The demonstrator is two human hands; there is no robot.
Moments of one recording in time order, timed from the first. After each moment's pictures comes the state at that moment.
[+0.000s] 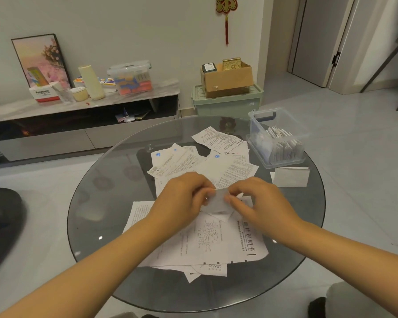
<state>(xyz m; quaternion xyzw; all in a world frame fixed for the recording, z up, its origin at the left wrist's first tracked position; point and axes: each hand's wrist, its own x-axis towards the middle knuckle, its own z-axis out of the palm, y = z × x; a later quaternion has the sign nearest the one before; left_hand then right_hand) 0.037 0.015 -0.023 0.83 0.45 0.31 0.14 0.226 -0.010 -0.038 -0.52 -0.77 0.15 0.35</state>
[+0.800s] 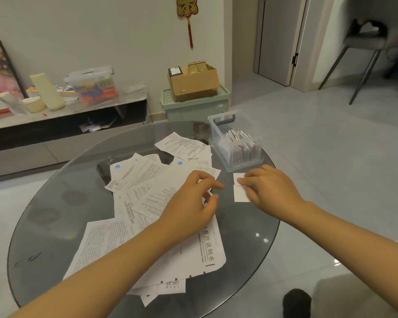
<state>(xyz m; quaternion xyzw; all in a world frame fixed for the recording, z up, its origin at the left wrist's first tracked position) 0.124 0.027 -0.037 0.84 0.42 0.26 0.22 0.333 0.024 -0.064 -0.62 -0.76 -0.08 0.17</state>
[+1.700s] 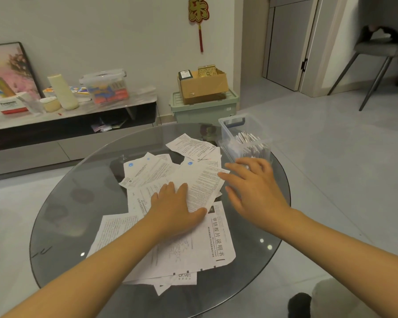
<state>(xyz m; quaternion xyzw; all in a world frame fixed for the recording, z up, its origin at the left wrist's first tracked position) 0.081 0.037 -0.043 0.79 0.60 -0.02 0.10 0.274 0.008 -0.042 -0.58 -0.77 -0.15 0.22</state>
